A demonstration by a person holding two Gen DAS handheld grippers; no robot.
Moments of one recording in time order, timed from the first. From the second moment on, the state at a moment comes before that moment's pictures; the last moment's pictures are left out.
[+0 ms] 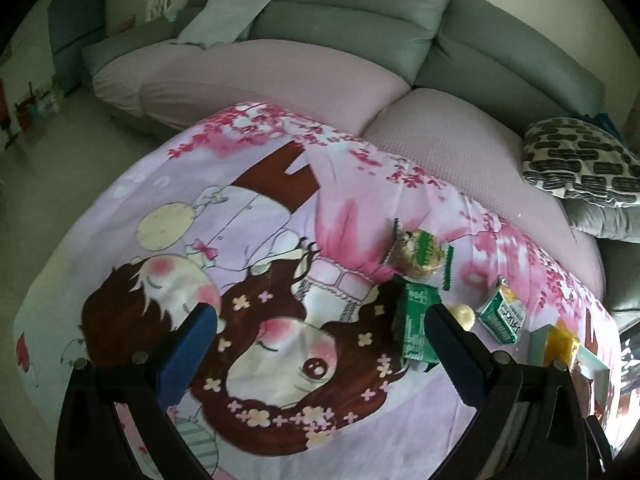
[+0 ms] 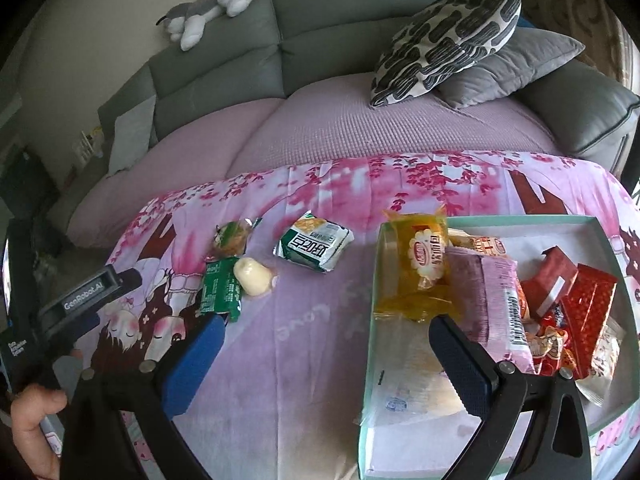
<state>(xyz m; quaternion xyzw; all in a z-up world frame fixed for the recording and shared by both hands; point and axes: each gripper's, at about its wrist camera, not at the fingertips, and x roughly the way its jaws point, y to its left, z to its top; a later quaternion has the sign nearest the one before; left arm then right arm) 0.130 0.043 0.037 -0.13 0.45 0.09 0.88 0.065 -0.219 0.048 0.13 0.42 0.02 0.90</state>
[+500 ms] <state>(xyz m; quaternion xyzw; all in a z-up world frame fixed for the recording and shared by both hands) 0.150 0.050 0.027 -0.13 0.45 0.05 0.88 0.088 -0.189 0.039 0.12 0.42 0.04 0.90</state>
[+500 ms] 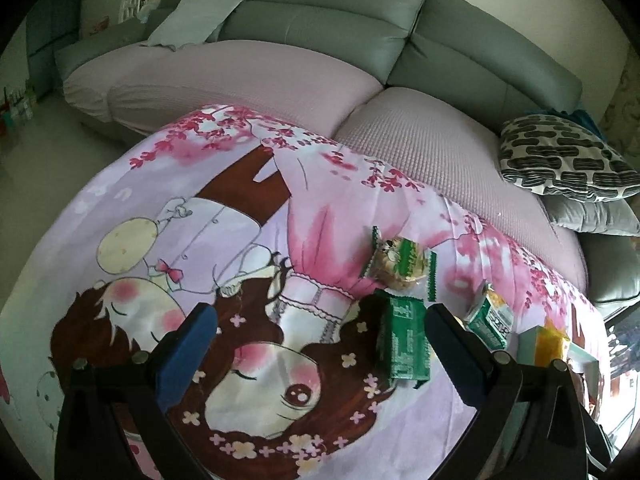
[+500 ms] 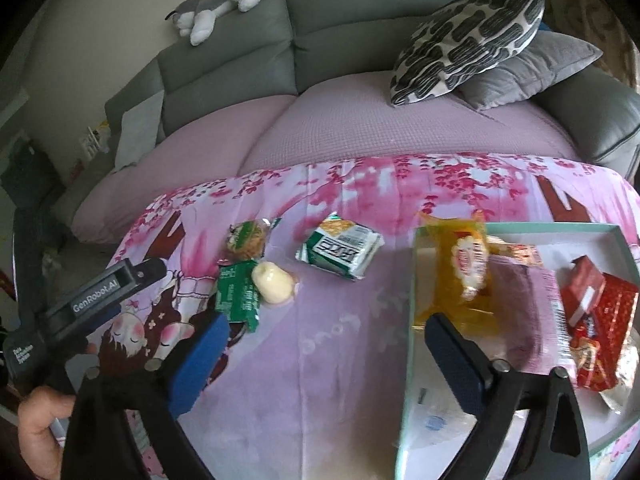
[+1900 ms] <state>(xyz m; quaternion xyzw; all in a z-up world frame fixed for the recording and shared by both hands) 0.179 0.050 -0.010 -0.17 0.50 0.01 0.85 0.174 -0.142 -0.023 0.11 0.47 0.06 0.87</state>
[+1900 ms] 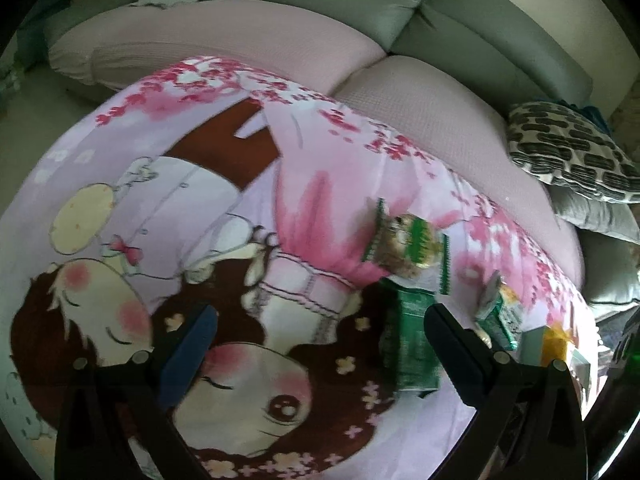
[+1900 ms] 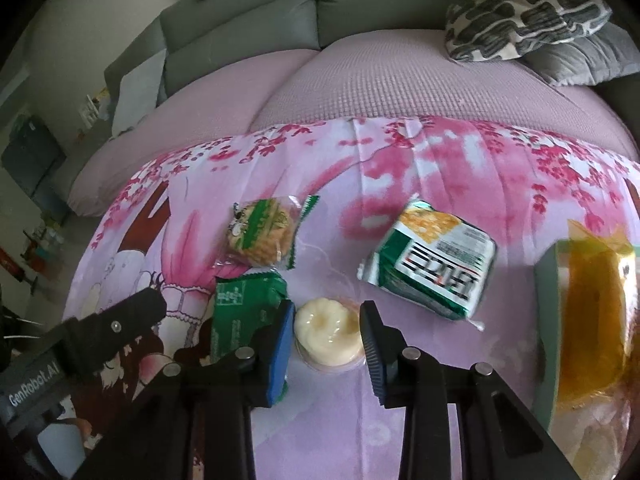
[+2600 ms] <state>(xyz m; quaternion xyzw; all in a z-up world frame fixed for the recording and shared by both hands) 0.184 0.000 -0.044 -0.11 0.55 -0.01 0.83 0.145 -0.164 -0.025 0.10 0.49 0.04 0.87</state>
